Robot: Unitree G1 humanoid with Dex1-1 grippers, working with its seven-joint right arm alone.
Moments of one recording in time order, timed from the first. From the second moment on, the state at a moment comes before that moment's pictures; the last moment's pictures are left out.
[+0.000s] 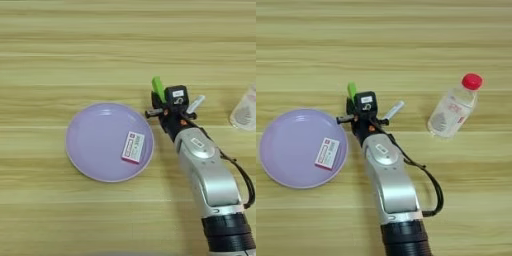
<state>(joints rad) -0.09 -0.03 0.03 -0.16 0.00 0.36 0.09</state>
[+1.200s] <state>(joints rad) 0.00 -0.11 -0.19 0.01 0.03 0.31 0.07</state>
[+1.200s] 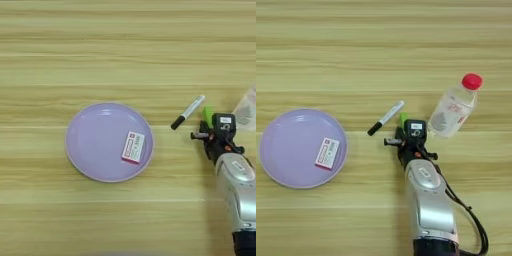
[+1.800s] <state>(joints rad) -0.01 -0.11 -0.20 0.06 0.05 0.27 0.07</state>
